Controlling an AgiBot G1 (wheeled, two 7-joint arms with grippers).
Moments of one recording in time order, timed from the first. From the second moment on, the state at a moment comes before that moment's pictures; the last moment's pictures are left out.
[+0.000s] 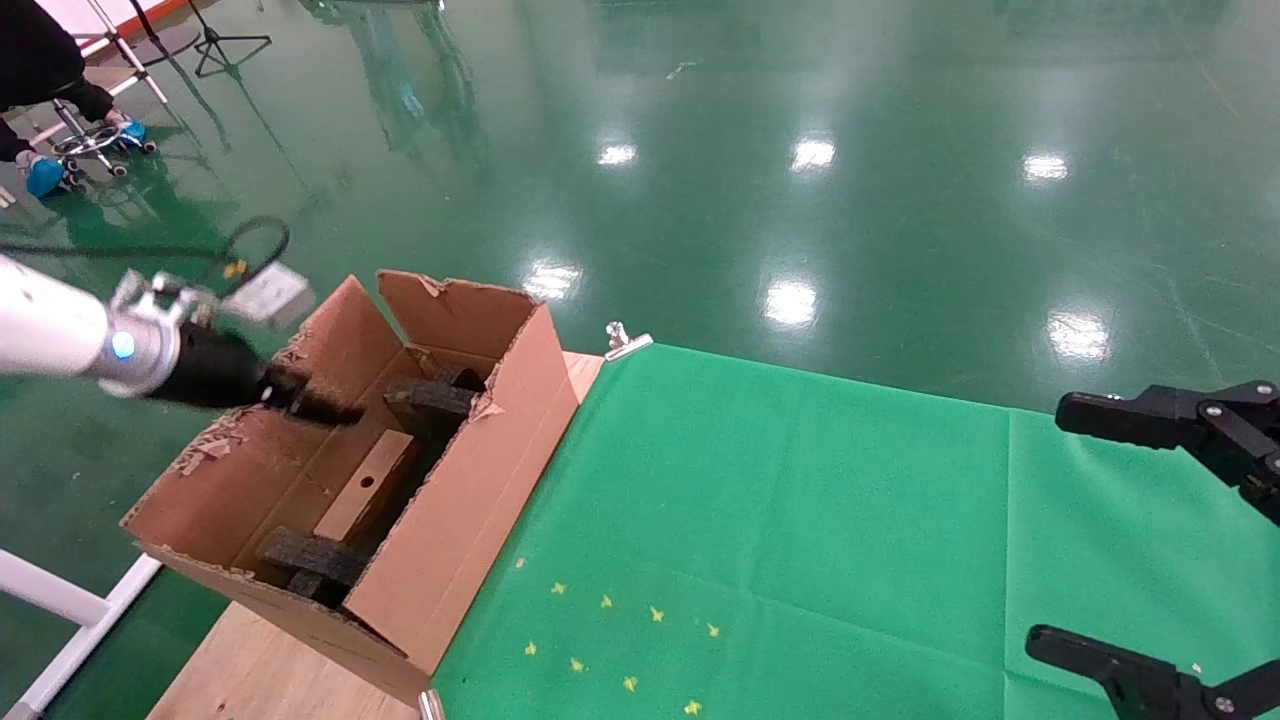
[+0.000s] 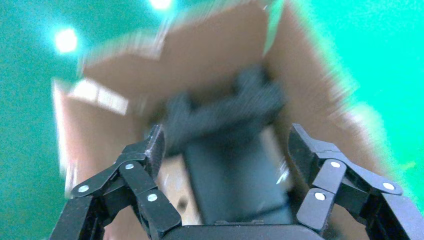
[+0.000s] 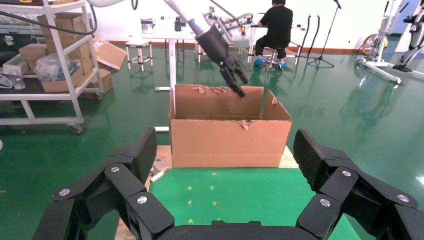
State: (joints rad) left arm -1.78 0.67 0.81 -0.38 1.76 1.18 -0.52; right arm 1.08 -0.60 -0.32 1.27 -0.70 -1.48 0.16
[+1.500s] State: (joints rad) left arm -1.49 0.59 0.56 -0.85 1.27 1.36 -0.36; right arm 1.08 -0.60 -0.32 1.26 -0.70 -1.48 0.16
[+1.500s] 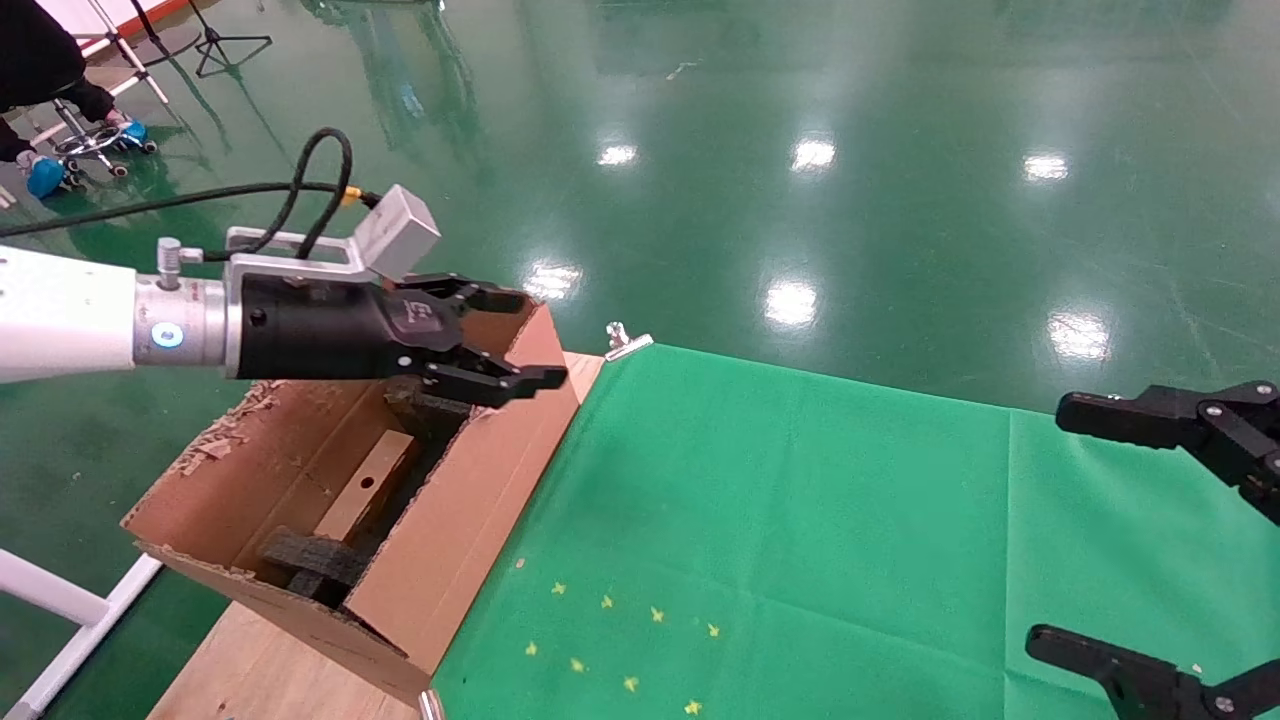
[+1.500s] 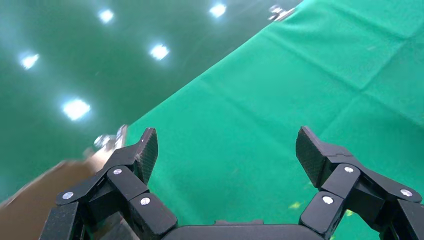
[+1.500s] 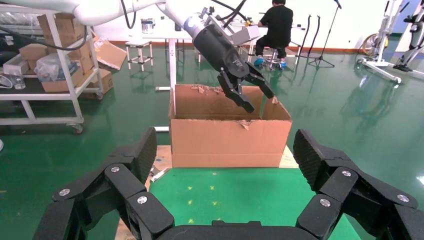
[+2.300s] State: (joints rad) left arm -1.22 0.61 0.38 -1.13 0.92 1.45 -0.25; right arm 1.08 -0.60 -0.32 1.26 -0.70 -1.48 0.16
